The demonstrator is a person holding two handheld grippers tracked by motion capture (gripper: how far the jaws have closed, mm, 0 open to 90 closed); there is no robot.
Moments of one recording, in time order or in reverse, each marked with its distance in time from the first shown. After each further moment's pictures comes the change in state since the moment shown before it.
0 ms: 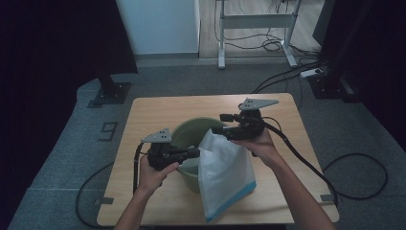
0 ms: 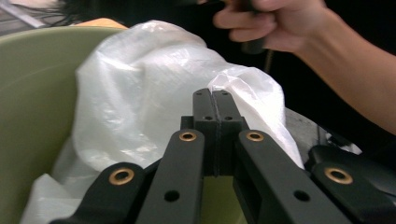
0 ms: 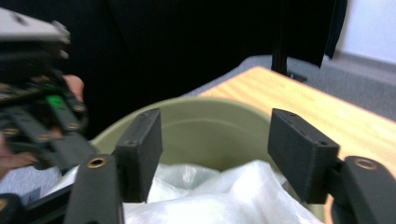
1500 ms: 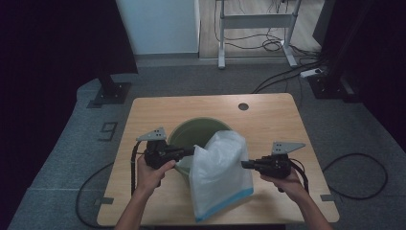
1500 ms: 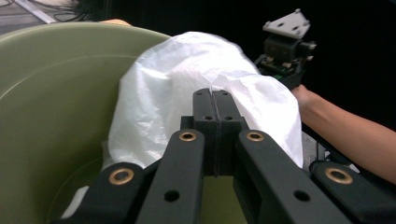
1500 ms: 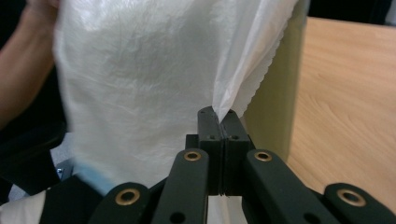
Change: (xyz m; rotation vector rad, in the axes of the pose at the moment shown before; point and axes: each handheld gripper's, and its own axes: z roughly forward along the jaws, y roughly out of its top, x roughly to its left) left arm 0.007 -0.005 -0.007 -0.038 0.020 -0.068; right arm -0.022 -0.140 -0.059 0.020 0.155 0.026
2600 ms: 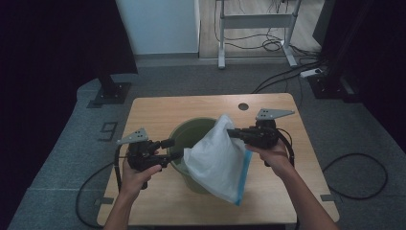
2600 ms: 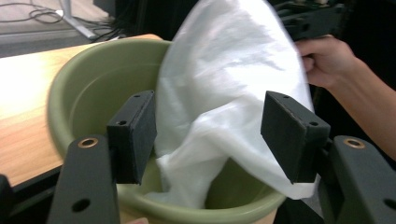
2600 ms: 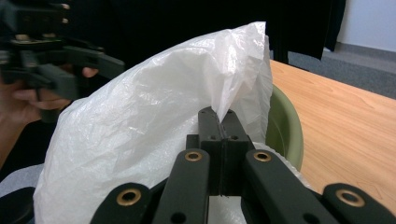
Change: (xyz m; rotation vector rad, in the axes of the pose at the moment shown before) left arm -0.007 -0.002 -0.038 -0.051 0.105 0.000; right arm 0.014 0.111 0.032 -0.004 -0.148 0.023
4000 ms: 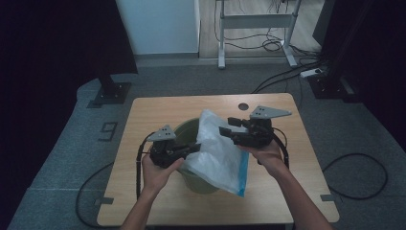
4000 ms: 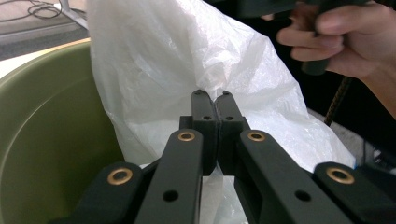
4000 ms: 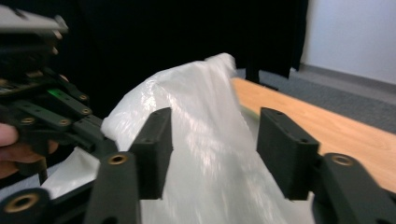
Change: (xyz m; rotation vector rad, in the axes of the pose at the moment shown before) left arm -0.015 0.011 0.047 0.068 0.041 0.043; right arm 0.023 0.014 0.001 -0.089 -0.129 -0.039
